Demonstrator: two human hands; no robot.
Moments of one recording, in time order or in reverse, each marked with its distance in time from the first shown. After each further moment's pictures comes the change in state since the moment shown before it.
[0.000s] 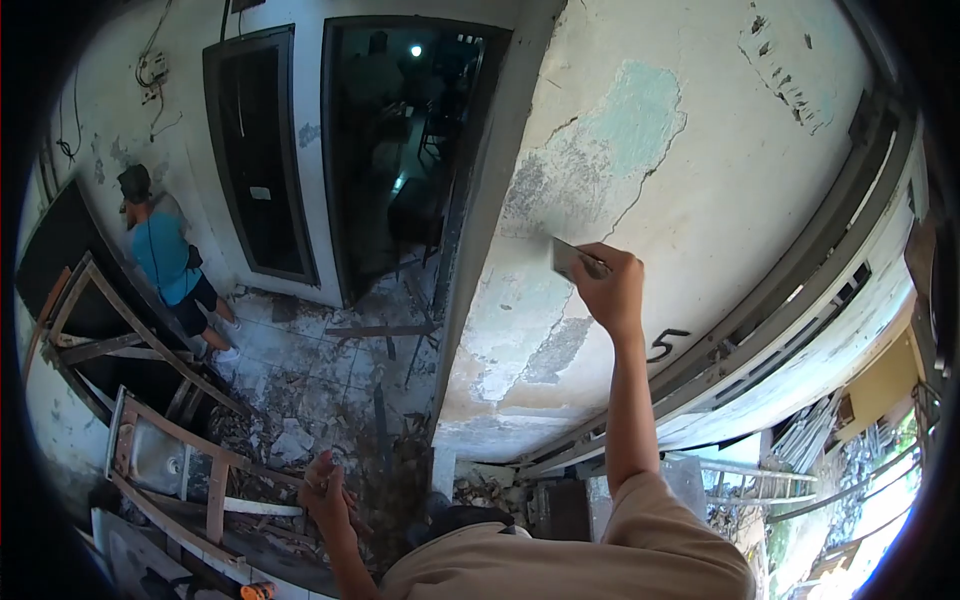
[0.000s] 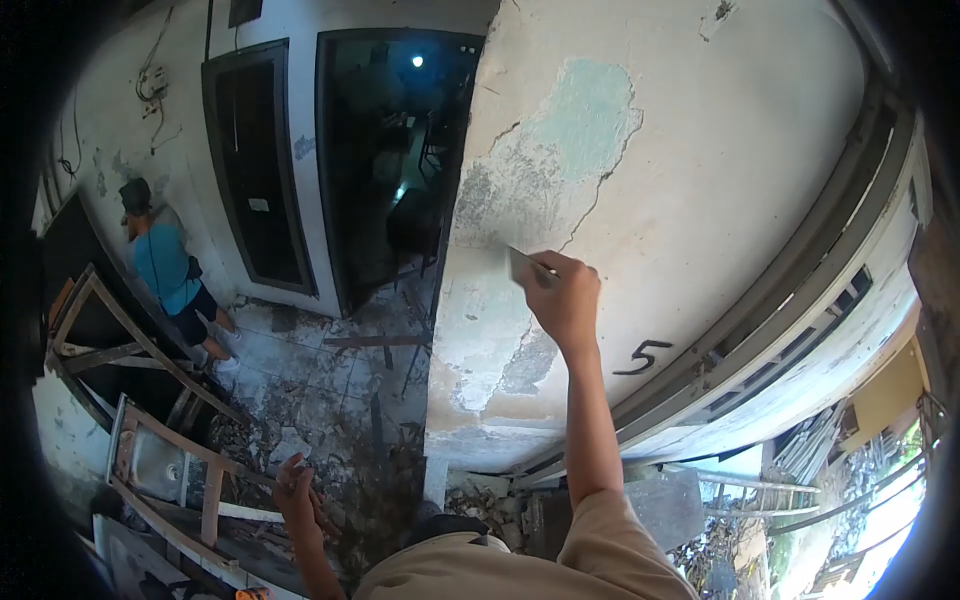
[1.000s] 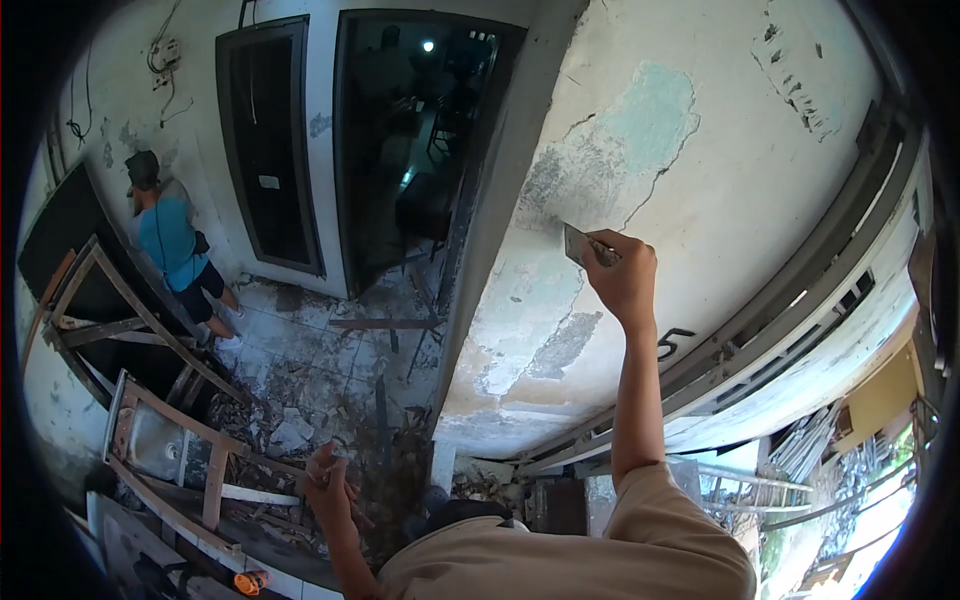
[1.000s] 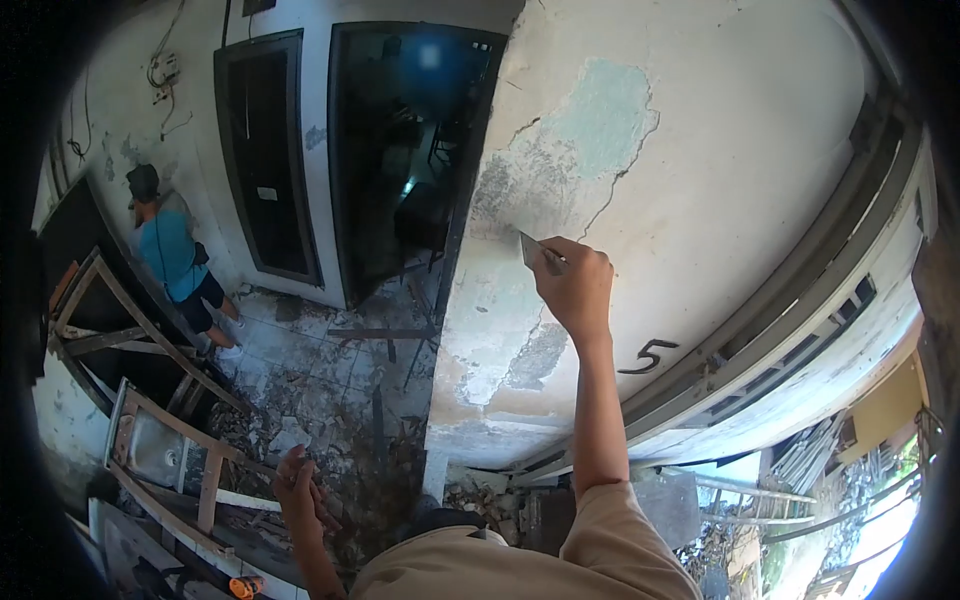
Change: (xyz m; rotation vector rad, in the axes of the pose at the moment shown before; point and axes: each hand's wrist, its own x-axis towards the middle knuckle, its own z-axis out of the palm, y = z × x) left_hand -0.007 0.003 -0.003 -0.030 0.006 0.014; right_hand 0.008 -0.016 -0.007 -0.065 -0.046 -0.011
